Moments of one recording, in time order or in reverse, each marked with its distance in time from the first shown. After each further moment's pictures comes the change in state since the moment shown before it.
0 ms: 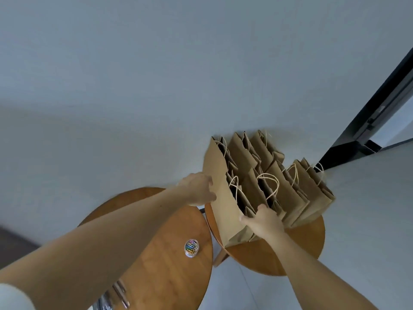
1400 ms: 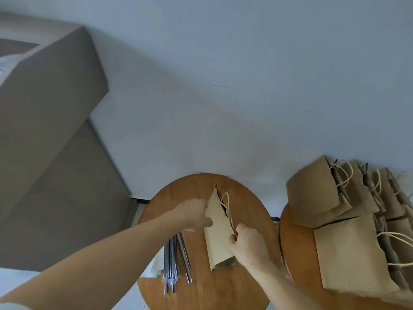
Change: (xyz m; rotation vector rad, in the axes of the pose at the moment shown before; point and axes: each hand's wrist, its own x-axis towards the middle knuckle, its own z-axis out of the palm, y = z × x) left_hand -0.123 -0.265 0.055 -0.299 -0.111 -0.450; right_hand -0.067 -0.213 0.180 -0.330 -0.129 -0.668
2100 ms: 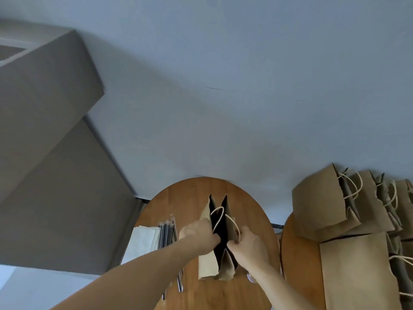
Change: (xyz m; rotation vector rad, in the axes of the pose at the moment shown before) left_hand 0.017 0.055 0.051 -0.040 0.091 -0.264; right_hand 0.034 0.042 -0.004 0.283 -0.108 0.076
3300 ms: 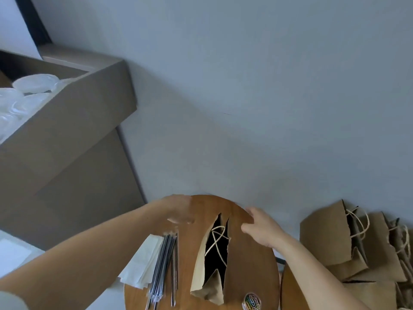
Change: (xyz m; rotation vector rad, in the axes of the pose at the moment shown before) left_hand -0.011 -0.039 -0.115 0.141 -0.008 0.016; right_hand 0.038 -0.038 -0.116 -0.030 -0.245 -0.233
